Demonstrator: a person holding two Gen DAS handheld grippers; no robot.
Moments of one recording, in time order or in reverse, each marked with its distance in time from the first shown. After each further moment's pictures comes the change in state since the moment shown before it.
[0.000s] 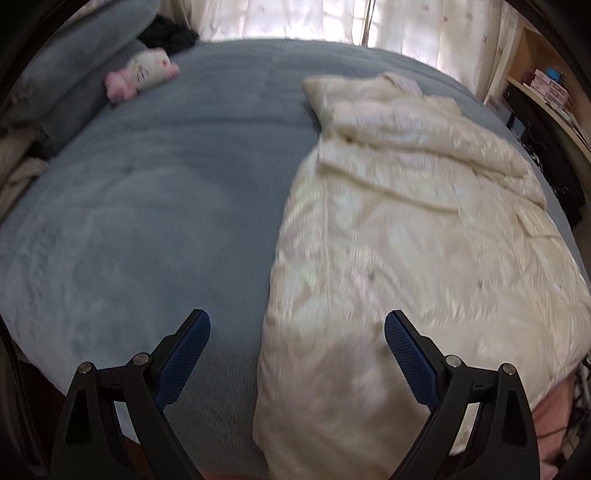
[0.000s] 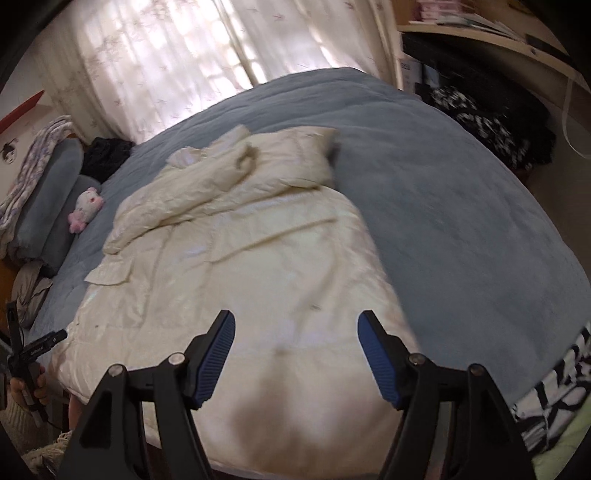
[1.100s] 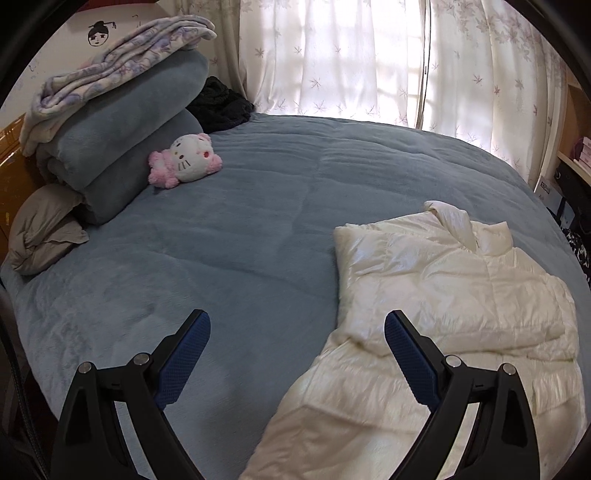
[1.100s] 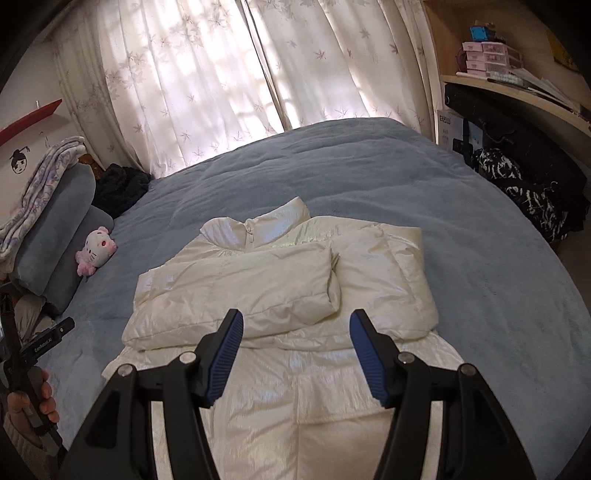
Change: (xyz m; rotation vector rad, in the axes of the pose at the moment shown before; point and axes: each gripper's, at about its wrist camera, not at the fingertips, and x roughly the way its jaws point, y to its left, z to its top) left arm -0.028 -0.047 0.166 -0.127 -0.318 0.245; right arm 0.050 0.132 0.134 -0.086 -0.177 0.048
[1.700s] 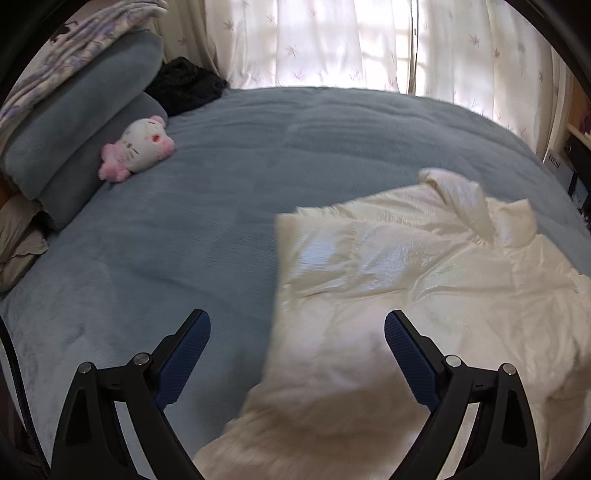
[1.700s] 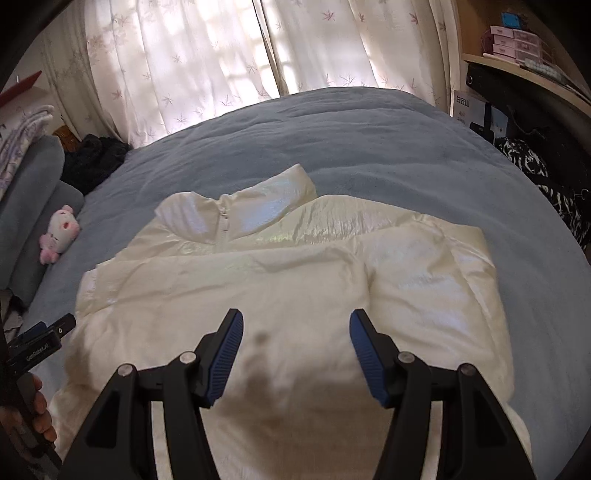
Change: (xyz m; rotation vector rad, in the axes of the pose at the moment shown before) left arm 0.108 -0.081 0.022 0.039 0.086 0.001; right arm 0.146 0.012 0.025 -0.033 0.103 -0.043
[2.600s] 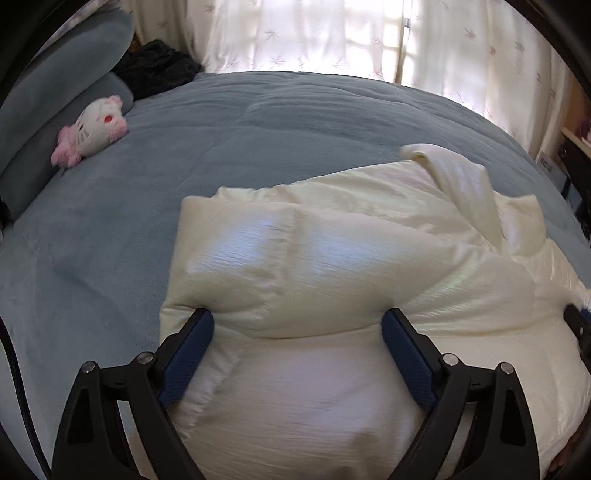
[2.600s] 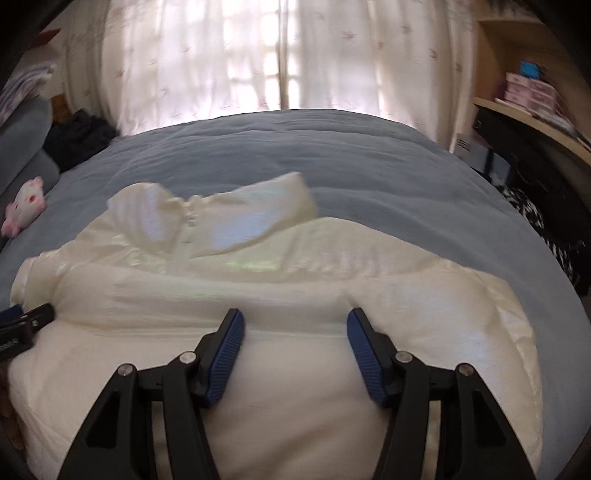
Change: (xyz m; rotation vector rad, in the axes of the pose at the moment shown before) left arm 0.103 -0.052 0.004 -0.035 0.032 -0.096; right arm 0.089 0.006 0.012 -0.128 -0.103 -0.142
